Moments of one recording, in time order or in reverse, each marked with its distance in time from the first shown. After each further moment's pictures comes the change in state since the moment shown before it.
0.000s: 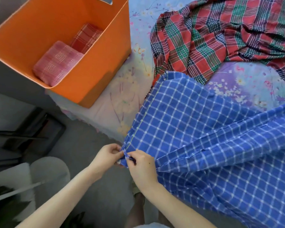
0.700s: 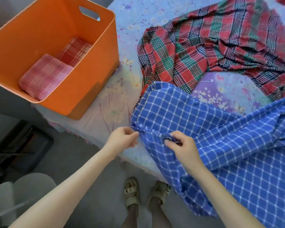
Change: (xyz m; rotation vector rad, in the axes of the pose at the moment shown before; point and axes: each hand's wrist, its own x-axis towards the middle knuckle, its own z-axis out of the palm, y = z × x) left_hand 0.016 0.100 0.030 0.212 -0.018 0.149; right_hand 0.029 0.032 -0.144 0.289 0.059 0.144
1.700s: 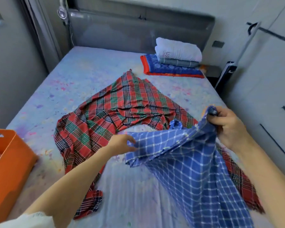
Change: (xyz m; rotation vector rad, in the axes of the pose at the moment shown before) left_hand -0.010 0.320 0.149 0.948 -0.219 0.871; right_hand -0.144 -0.162 -0.389 0.455 0.489 -0.273
